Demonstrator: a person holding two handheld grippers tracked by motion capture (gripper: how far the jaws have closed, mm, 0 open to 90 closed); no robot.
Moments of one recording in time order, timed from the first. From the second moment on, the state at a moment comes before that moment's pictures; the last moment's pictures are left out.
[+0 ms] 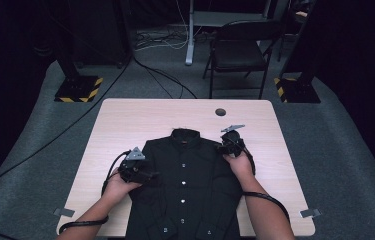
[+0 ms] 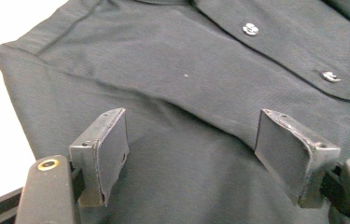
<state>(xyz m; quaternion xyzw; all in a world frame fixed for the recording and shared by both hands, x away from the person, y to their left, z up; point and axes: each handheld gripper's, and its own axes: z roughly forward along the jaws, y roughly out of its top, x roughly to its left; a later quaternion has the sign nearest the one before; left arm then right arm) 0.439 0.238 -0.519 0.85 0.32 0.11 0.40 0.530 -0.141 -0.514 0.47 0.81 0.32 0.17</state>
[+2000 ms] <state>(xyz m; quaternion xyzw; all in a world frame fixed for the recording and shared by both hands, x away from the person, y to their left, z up) 0.527 0.248 -0.487 0.81 0.42 0.14 0.38 0.532 -0.140 -0.513 0.46 0.81 0.31 0.17</state>
